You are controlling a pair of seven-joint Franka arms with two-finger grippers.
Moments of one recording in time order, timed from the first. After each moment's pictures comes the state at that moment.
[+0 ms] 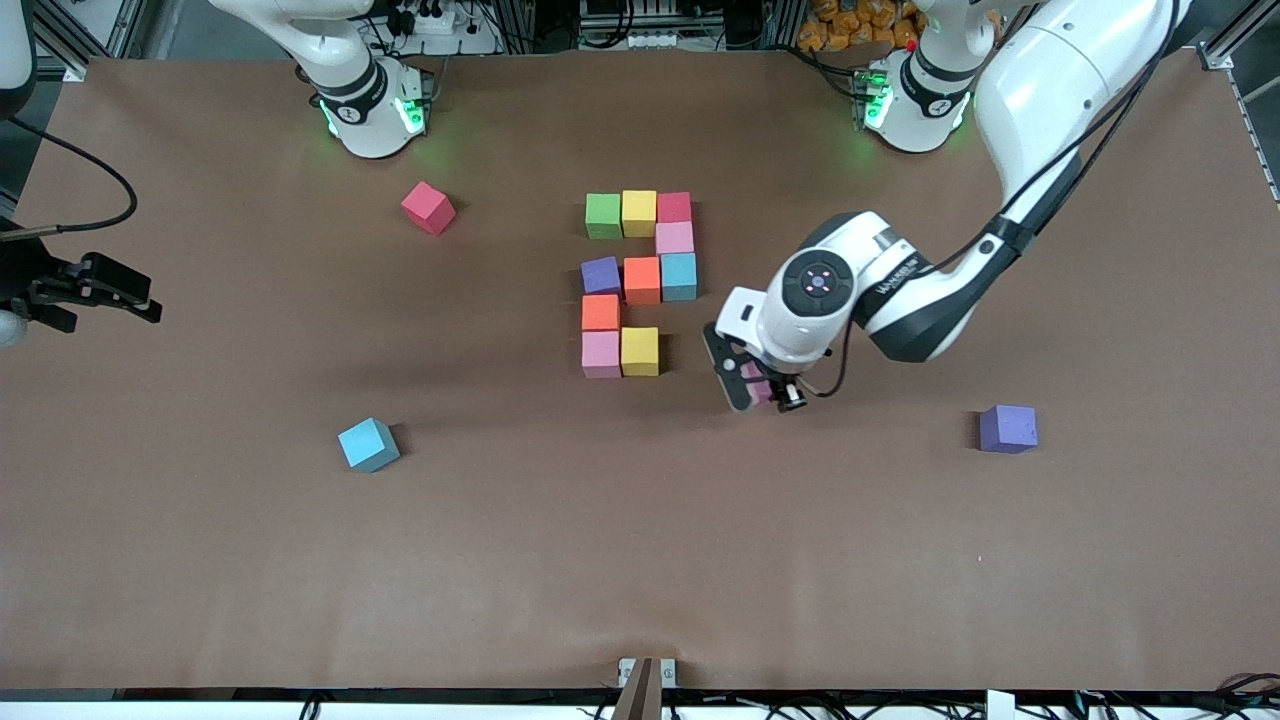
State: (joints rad) left arm 0.11 0.70 -0.83 -1.69 0.57 2.08 0.38; right arm -0.05 0.09 -0.03 -1.54 0.05 1.65 -0.16
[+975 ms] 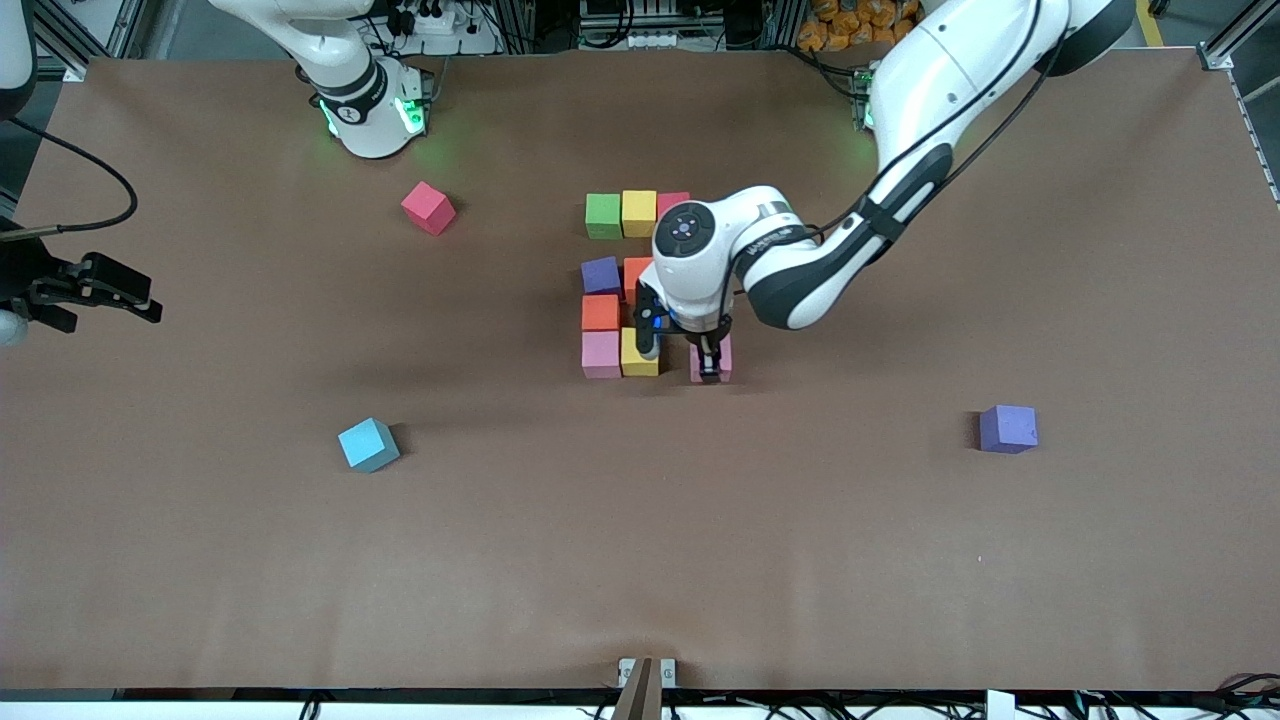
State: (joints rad) left arm -0.22 0.74 -0.67 -1.67 0.71 2.11 0.39; right arm -0.05 0.09 -0.03 -1.54 0.05 1.65 -0.16
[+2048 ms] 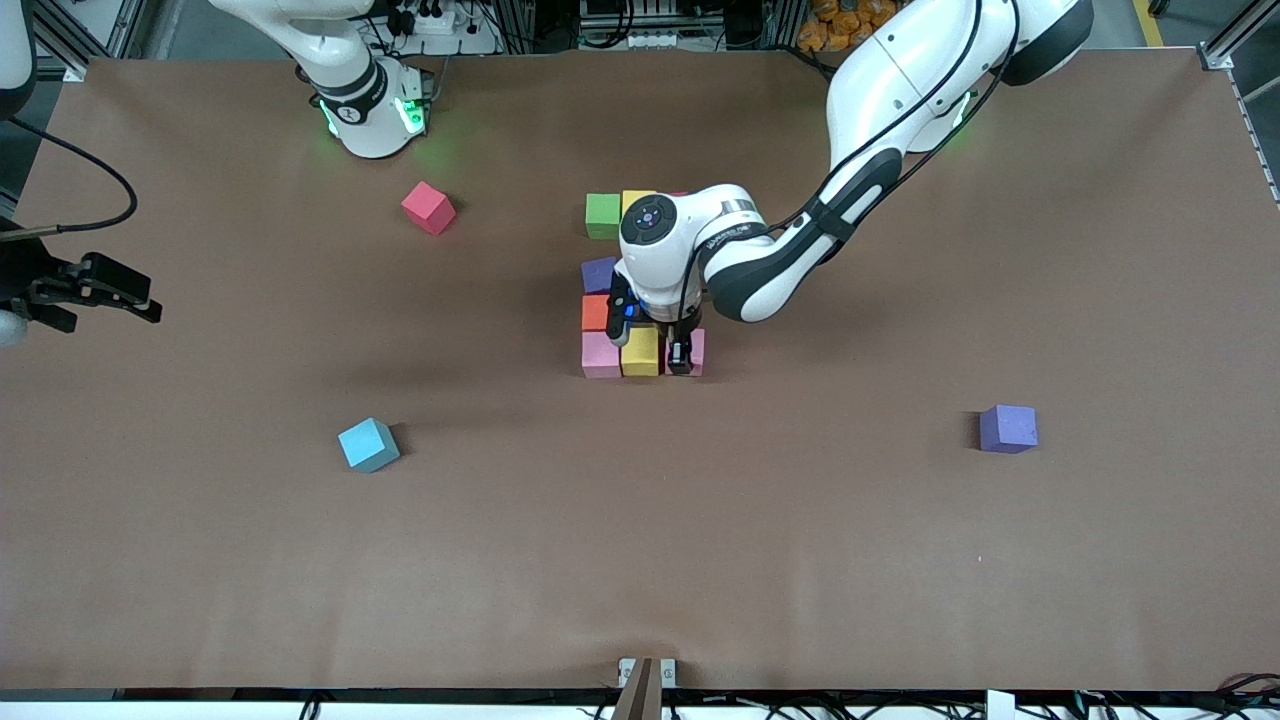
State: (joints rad) left arm -0.33 0.78 -0.59 -1.63 0.72 2.14 0.39; right arm -0.05 0.09 -0.03 -1.54 0.05 1.65 -0.16
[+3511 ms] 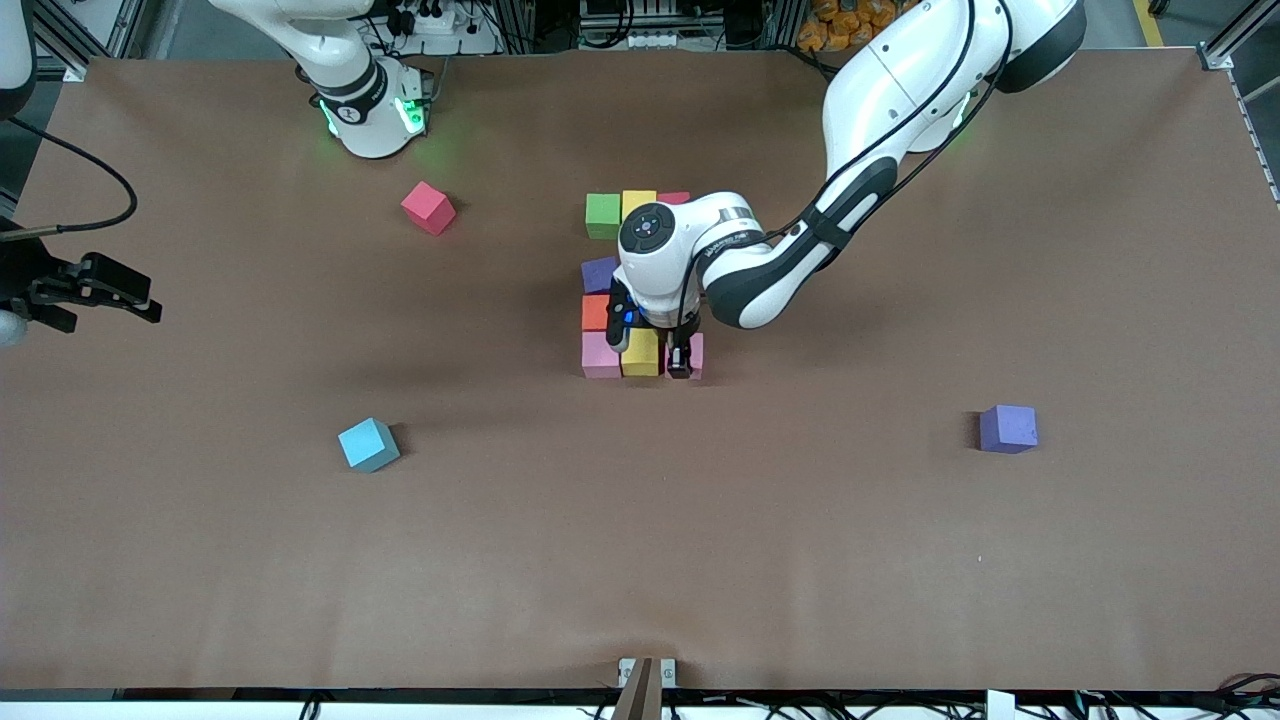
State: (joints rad) left arm -0.34 0.80 -0.59 -1.61 0.72 2.14 0.38; right arm -0.05 0.09 -0.03 -1.54 0.05 1.65 -0.16
